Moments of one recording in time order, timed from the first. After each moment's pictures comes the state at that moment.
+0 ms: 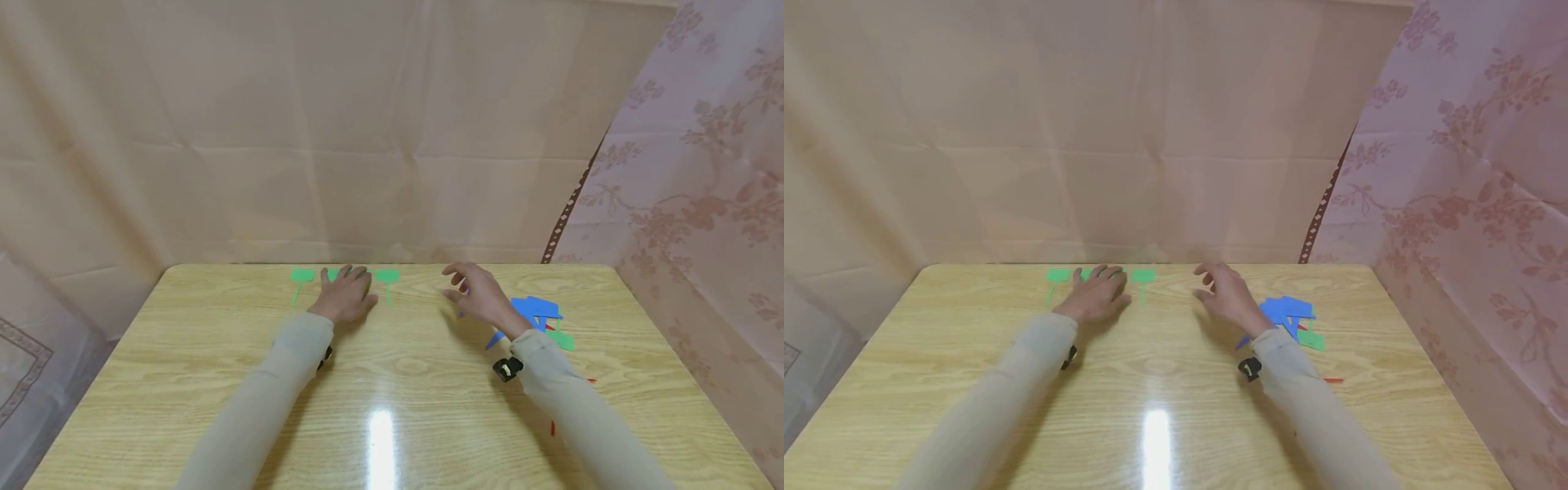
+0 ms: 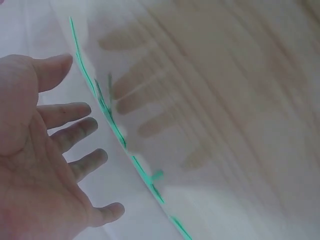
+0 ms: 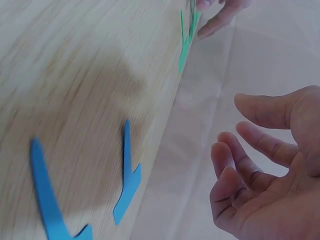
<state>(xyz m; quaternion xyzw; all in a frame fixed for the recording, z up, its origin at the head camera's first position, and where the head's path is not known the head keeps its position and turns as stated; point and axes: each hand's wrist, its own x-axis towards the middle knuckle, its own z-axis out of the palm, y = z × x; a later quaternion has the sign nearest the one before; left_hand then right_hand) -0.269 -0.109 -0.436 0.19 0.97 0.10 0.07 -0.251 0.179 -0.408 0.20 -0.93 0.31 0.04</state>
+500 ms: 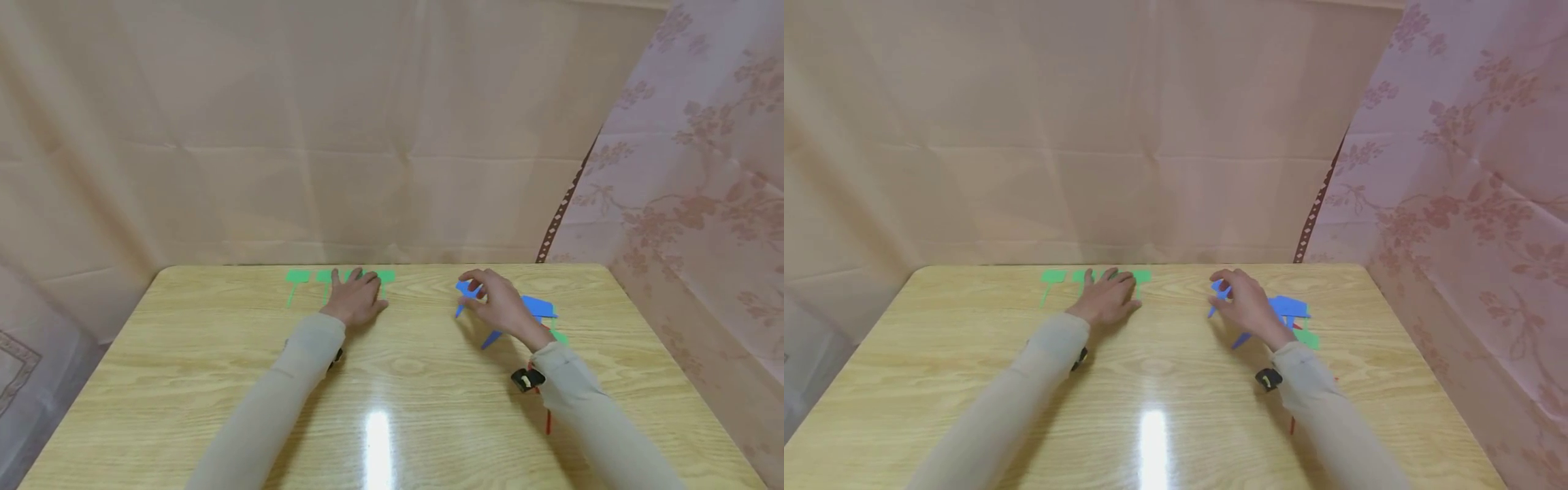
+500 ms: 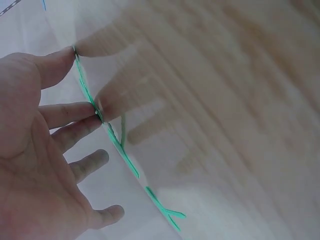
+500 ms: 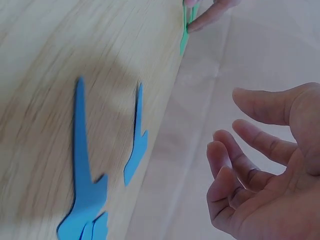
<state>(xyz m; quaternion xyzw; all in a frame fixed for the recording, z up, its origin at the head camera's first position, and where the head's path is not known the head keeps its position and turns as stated) -0.273 -0.082 -0.444 0.20 0.98 0.06 0.06 -0.231 0.215 -0.408 0.19 -0.94 0.29 0.03</state>
